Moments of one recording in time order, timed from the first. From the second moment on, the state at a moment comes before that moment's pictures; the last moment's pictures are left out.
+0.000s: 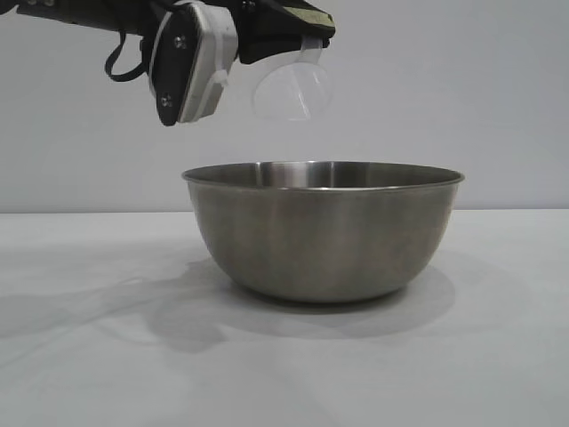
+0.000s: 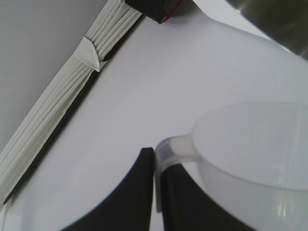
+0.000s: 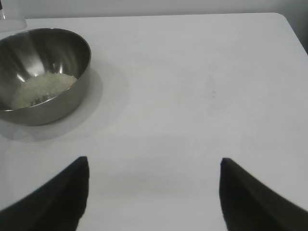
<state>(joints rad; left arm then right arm) -0.40 1.92 -0.97 0.91 -1.05 1.96 0.08 -0.02 -0.49 0.08 1.14 -0.02</state>
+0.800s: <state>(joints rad) -0.40 1.92 -0.99 0.93 -1.05 1.94 0.08 -0.02 -0.49 0.08 1.14 -0.02</state>
